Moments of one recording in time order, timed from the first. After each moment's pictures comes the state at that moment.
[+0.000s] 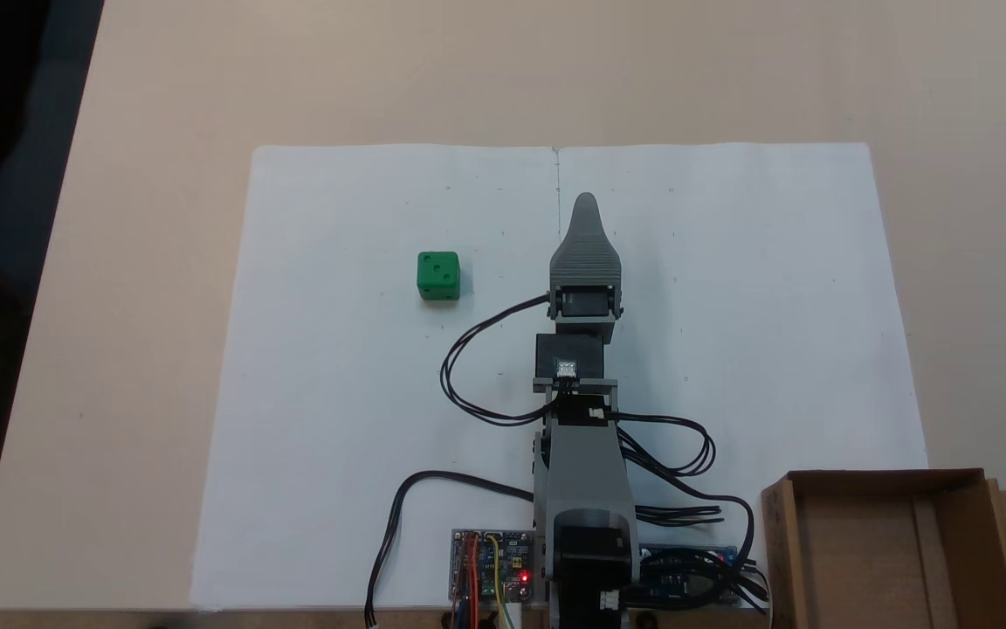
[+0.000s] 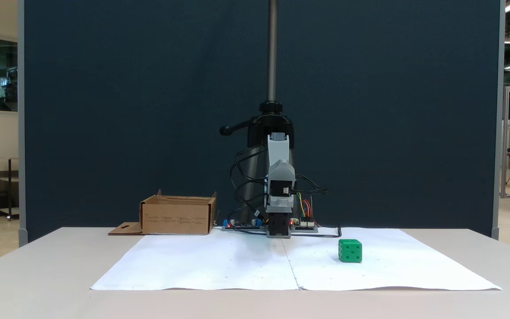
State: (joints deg) arm 1.4 128.5 175.6 -76.2 -1.8
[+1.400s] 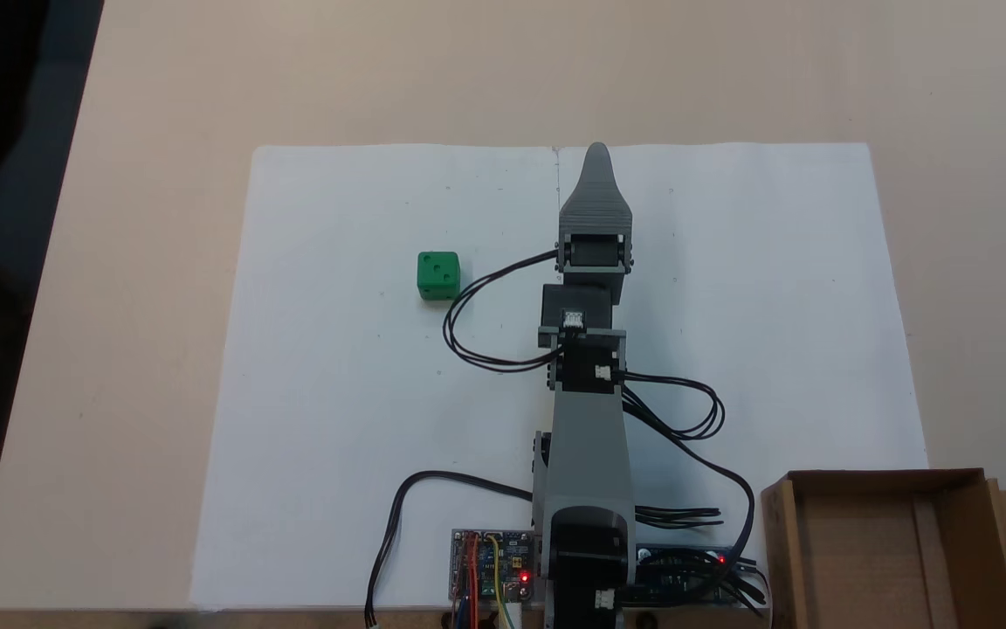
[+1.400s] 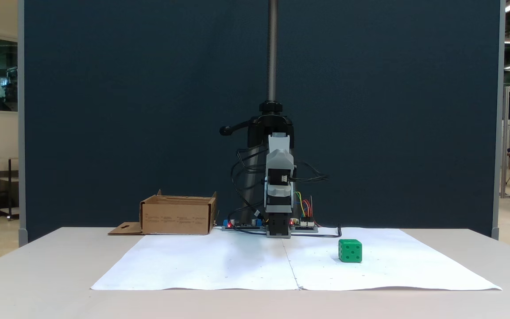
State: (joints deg) arm 3.0 128.7 155.7 -51.9 -1.8
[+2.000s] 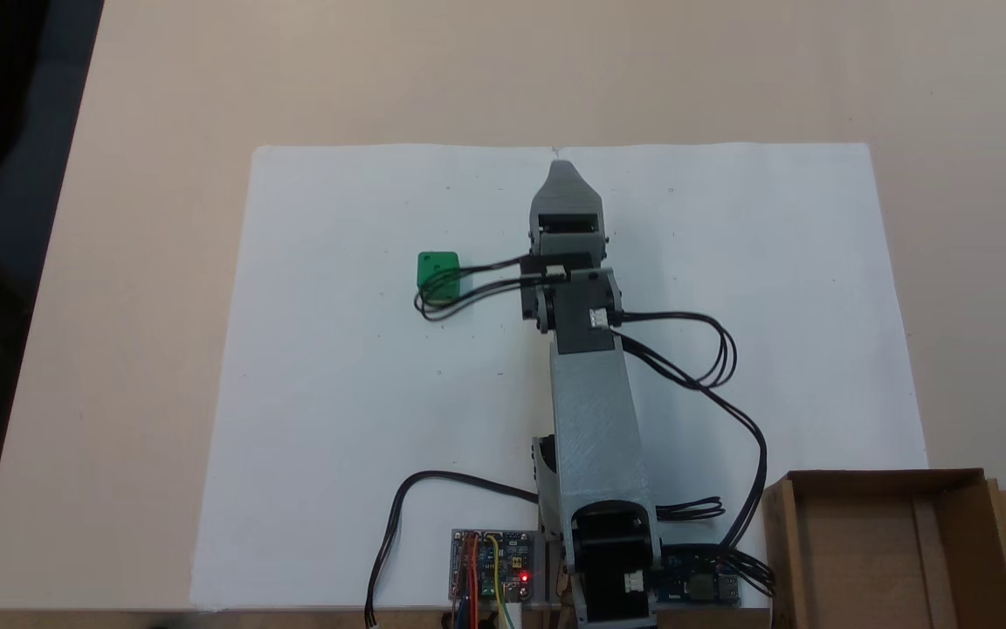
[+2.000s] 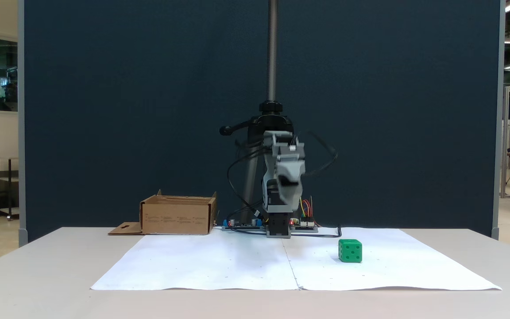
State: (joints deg) arm -6.8 123.7 125.9 14.5 6.5
